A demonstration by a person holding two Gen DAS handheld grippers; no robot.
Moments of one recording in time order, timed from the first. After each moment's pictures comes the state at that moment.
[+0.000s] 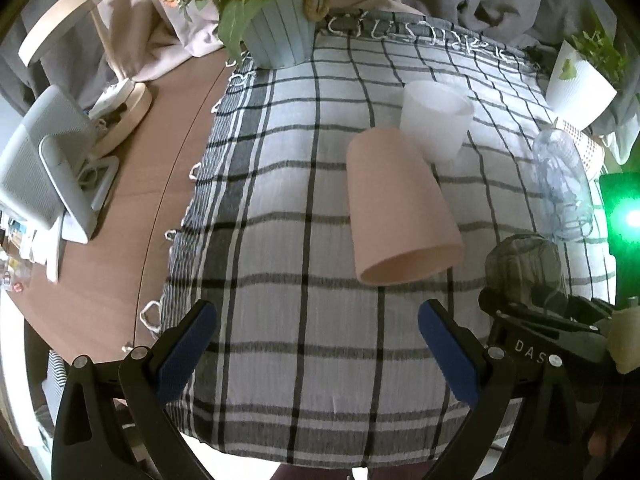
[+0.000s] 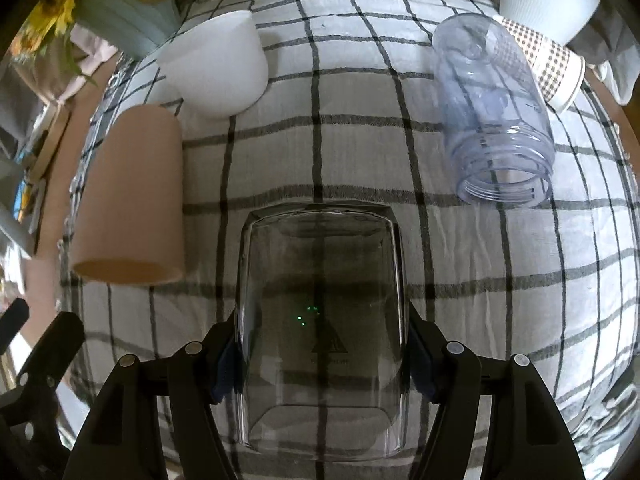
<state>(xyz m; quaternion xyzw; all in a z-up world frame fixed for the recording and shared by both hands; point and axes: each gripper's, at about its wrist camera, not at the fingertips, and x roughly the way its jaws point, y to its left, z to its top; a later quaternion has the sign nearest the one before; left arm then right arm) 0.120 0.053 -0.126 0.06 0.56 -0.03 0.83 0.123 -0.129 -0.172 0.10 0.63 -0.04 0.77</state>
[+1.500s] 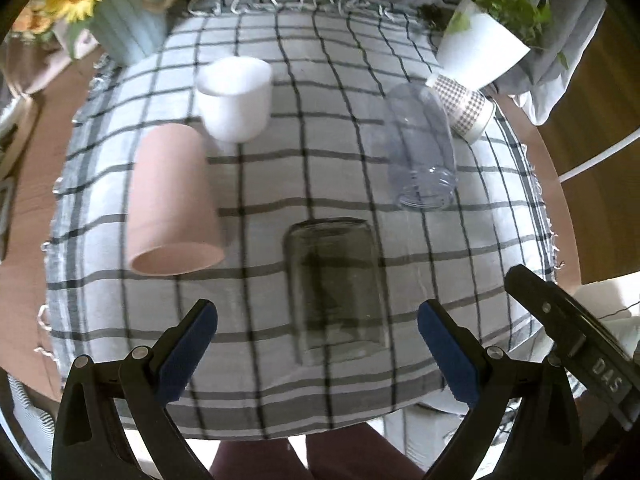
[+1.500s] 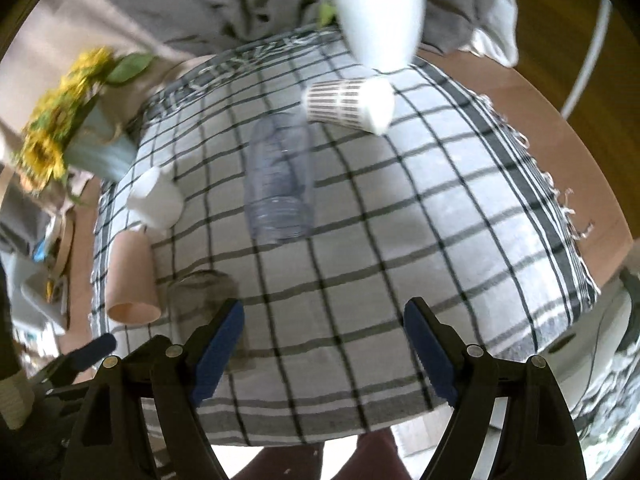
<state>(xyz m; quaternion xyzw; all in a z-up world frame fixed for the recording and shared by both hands) 0.122 -0.069 -0.113 0.02 0.62 -0.18 0.76 0.045 -0.258 -0.086 0.21 0.53 -0.14 0.81</state>
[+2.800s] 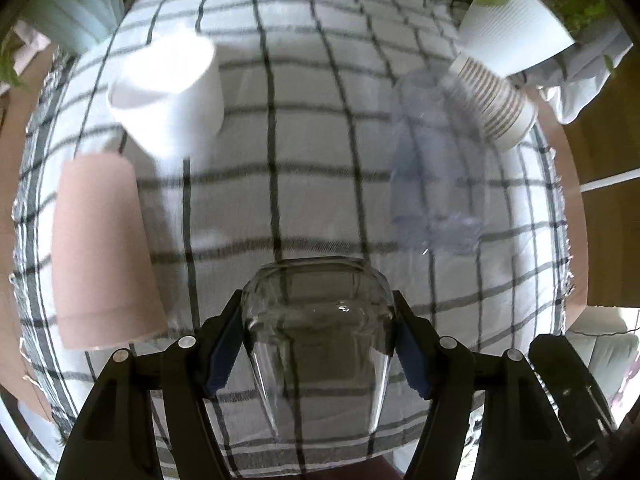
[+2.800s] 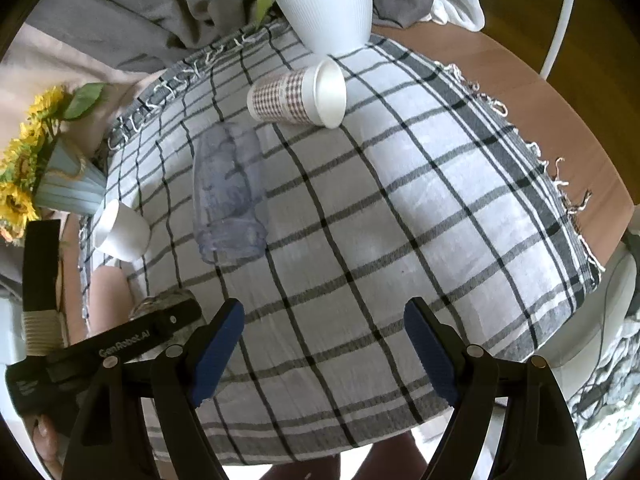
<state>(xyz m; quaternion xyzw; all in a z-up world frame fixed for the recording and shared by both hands) 0.184 -0.112 -0.147 0.02 0.67 -0.17 0.72 0.052 -0.292 -0.105 0.26 0.54 -0.17 0.78</state>
